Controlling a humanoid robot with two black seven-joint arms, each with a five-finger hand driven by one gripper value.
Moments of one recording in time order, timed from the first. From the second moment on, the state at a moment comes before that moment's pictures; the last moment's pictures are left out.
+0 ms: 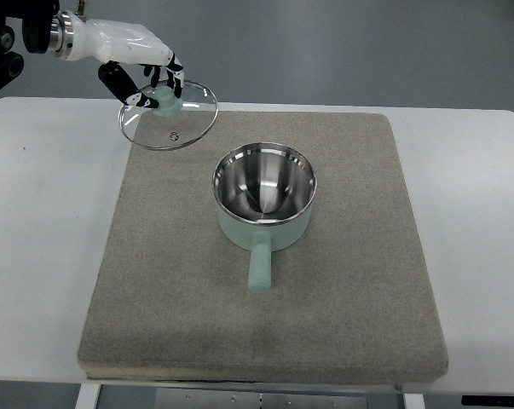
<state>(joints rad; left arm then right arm) -1.41 0.62 -0.14 -0.81 1.76 -0.31 -0.61 0.04 0.00 -0.05 0.10 0.04 -0.08 0.03</state>
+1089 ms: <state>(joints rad) -1.31 0.62 -0.06 -0.86 1.79 -0.31 -0.61 0.04 0.00 -0.05 0.10 0.04 -0.08 0.03</state>
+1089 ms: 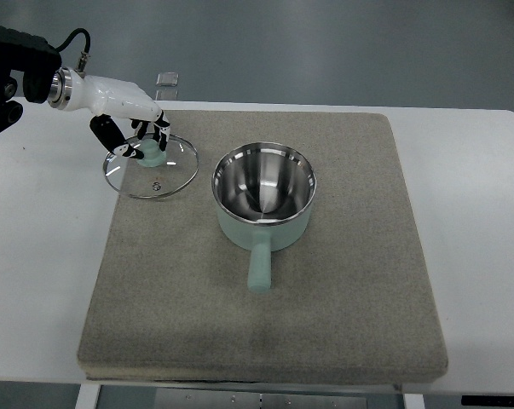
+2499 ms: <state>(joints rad) -1.25 0.57 -0.07 -0.81 1.76 -0.21 -0.61 0.04 0.00 -0.05 0.10 0.04 -0.08 0.03</state>
